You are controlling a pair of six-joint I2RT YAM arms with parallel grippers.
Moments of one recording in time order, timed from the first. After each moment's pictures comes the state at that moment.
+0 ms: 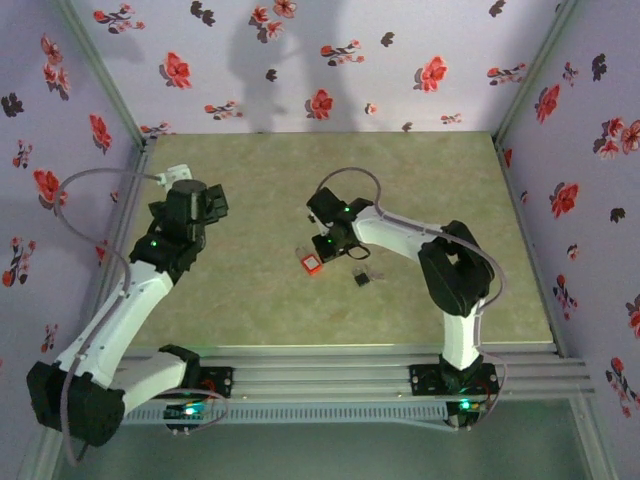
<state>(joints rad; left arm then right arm) -0.39 1.04 0.96 -0.43 -0.60 -0.35 0.76 1.94 1.40 -0.72 -0.02 0.24</state>
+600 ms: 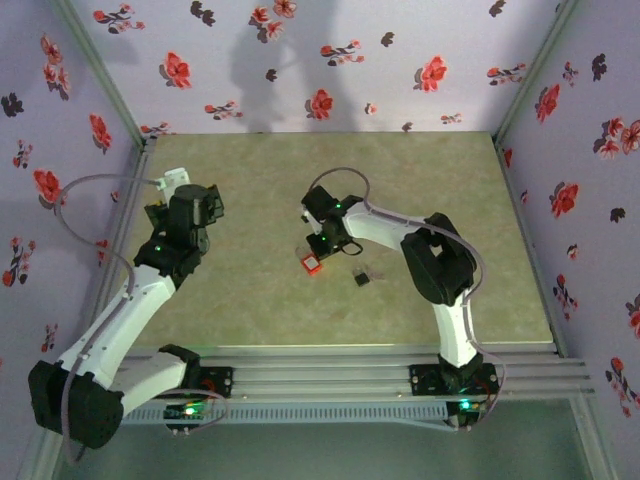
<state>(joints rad) -0.40 1.04 0.91 -0.34 -0.71 -0.33 0.75 2.05 1.49 -0.71 -0.06 0.18</state>
